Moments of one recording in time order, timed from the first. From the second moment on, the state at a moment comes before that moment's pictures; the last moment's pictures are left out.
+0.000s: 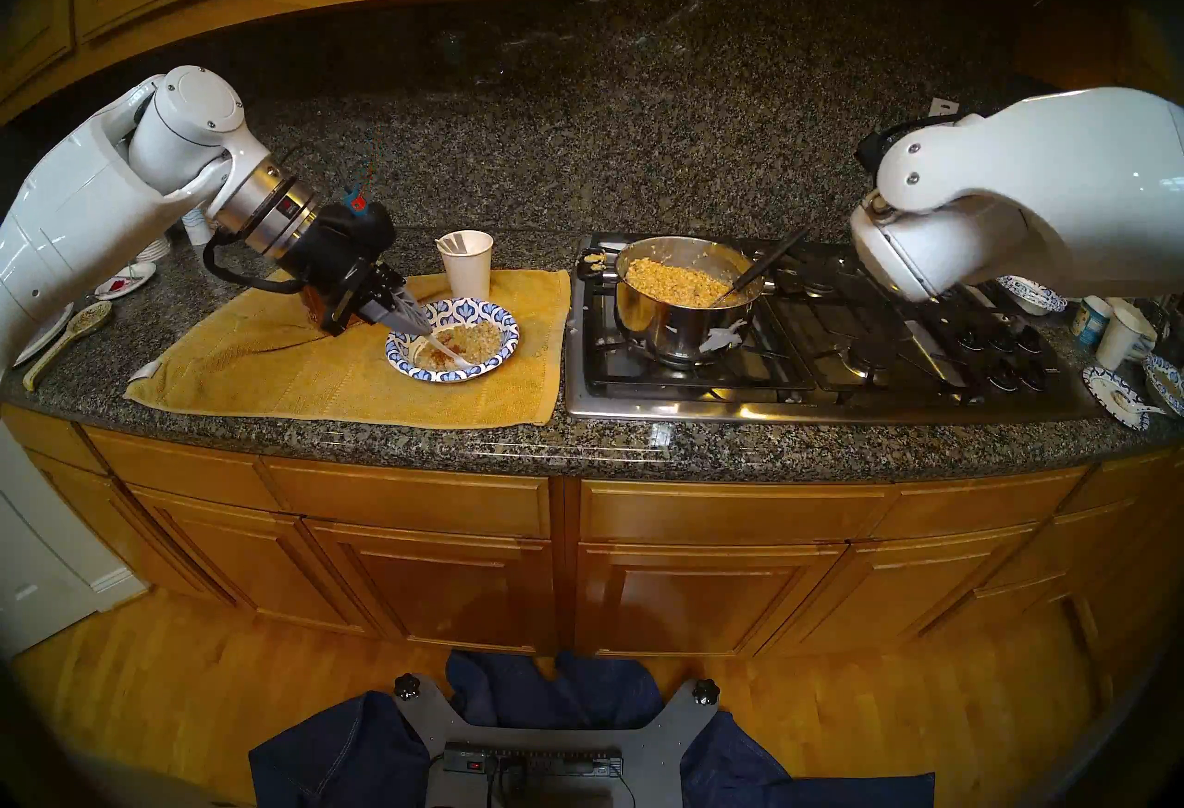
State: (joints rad) left arm 0.18 -0.53 -0.39 -1.56 -0.47 0.49 -1.35; right arm 1.19 -0.75 -1.32 -2.11 2.76 -0.96 -0.83
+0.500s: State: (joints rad) left arm 0.18 -0.37 -0.34 -1.70 -0.51 0.62 -1.22; right arm 1.19 -0.76 -1.32 -2.11 2.76 -0.96 -0.83
